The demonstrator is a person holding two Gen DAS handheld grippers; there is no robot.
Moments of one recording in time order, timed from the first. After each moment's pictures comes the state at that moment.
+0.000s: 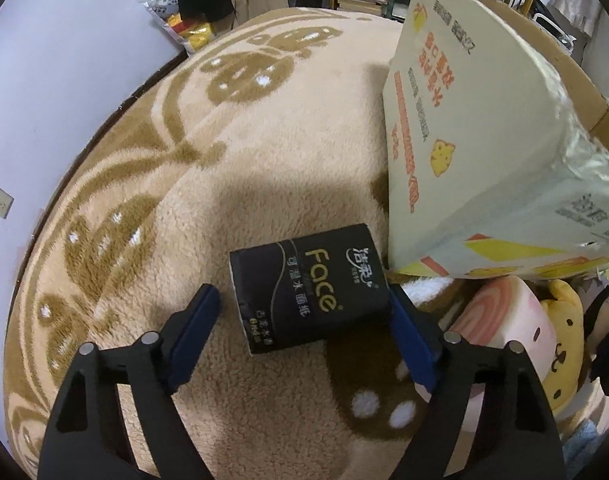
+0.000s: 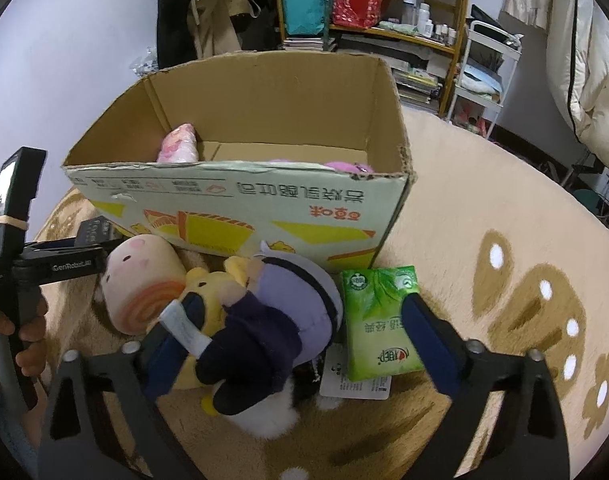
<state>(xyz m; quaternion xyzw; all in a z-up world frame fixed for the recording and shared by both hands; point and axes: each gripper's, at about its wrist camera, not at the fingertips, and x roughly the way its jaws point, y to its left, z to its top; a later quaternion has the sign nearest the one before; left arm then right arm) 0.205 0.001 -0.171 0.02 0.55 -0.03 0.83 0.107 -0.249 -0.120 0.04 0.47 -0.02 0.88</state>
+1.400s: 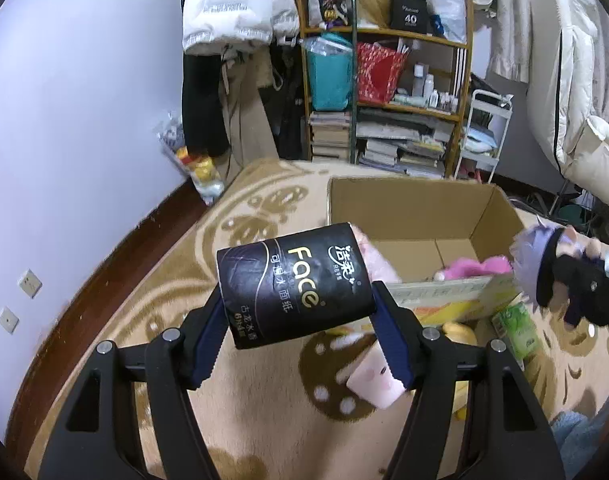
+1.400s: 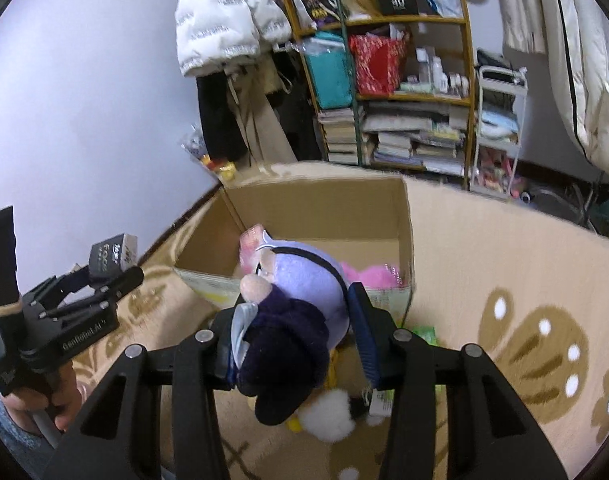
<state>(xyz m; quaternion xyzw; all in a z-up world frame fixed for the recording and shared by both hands) 0.118 -0.022 -0.017 0.06 0.35 -0.06 0.93 0.077 -0.248 -0.019 0.11 0.35 0.05 0.93</state>
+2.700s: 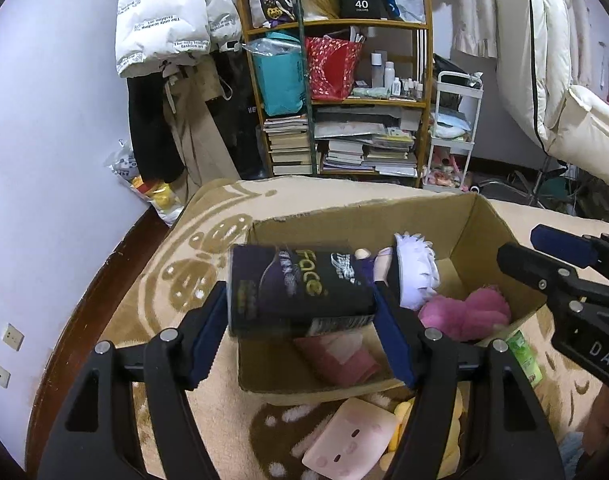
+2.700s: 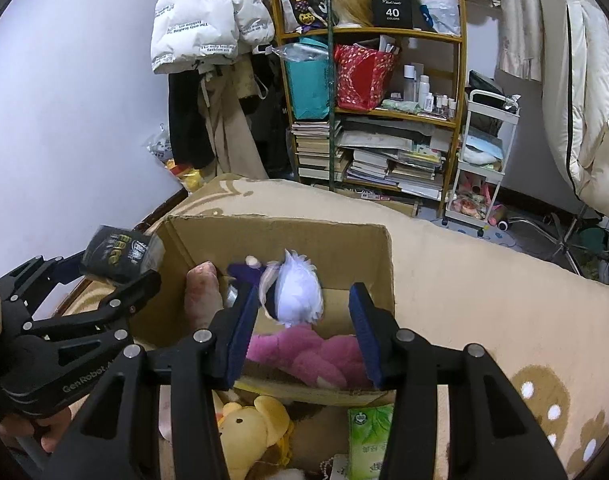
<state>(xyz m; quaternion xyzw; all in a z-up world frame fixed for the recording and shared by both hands) 0.192 -0.096 -0.039 0.10 0.35 -0.12 0.92 0.150 -0.259 -0.035 0.07 0.35 0.00 0.93</state>
